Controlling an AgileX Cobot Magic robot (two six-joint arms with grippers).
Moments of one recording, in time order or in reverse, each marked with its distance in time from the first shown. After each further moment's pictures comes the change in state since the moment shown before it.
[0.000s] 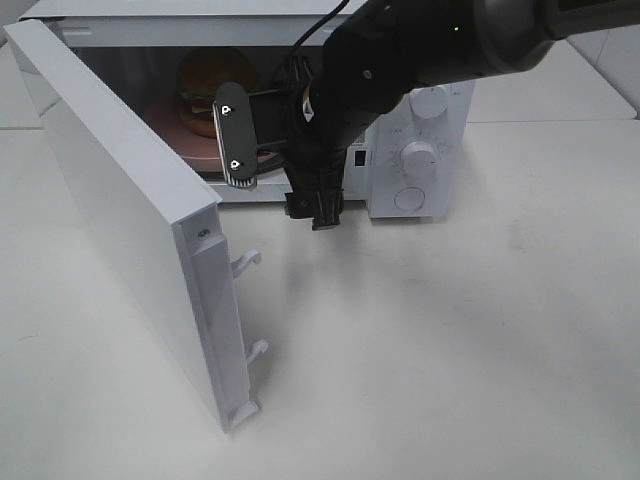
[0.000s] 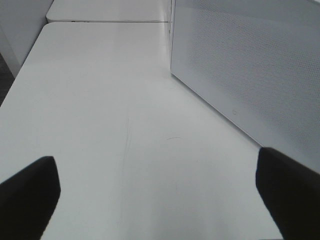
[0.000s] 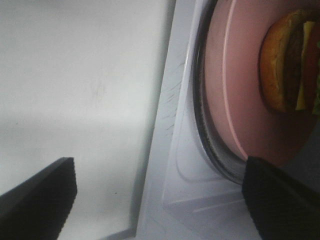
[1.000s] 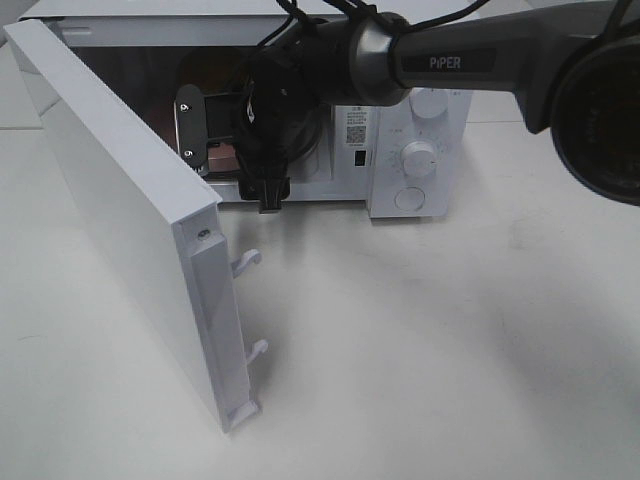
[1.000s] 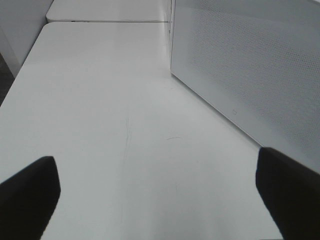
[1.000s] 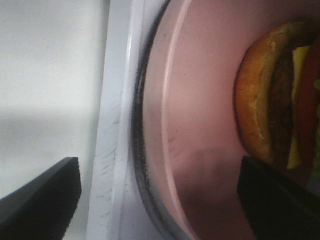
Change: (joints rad) left arm 0.000 0.000 0.000 0.000 0.000 0.000; right arm 0.000 0.350 -0.470 -0.005 0.086 0.036
